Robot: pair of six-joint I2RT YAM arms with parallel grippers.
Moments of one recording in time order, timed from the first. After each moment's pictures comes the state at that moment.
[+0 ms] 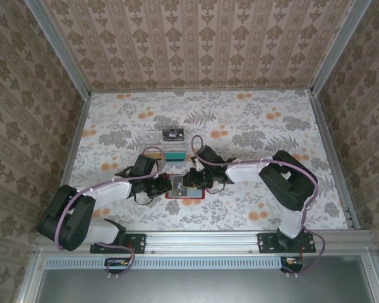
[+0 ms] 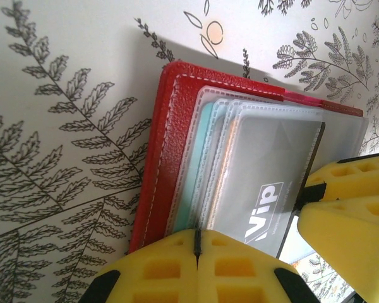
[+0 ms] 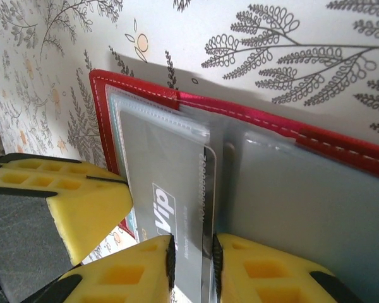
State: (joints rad) left arm -0.53 1.33 0.46 -0.17 0.43 -0.80; right arm 0.76 1.83 0.92 -0.01 -0.47 0.90
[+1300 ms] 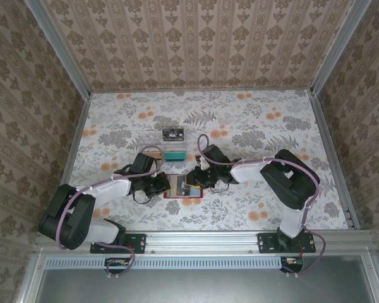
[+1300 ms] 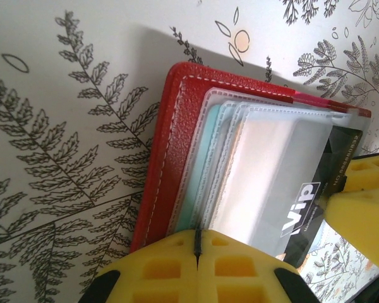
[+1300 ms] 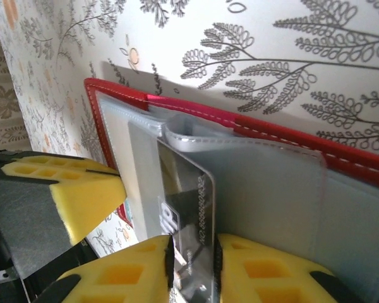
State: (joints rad) left arm -0.50 1.34 0.49 -0.24 0.43 -0.79; right arm 0.71 1.84 0.86 0.10 -0.55 0.93
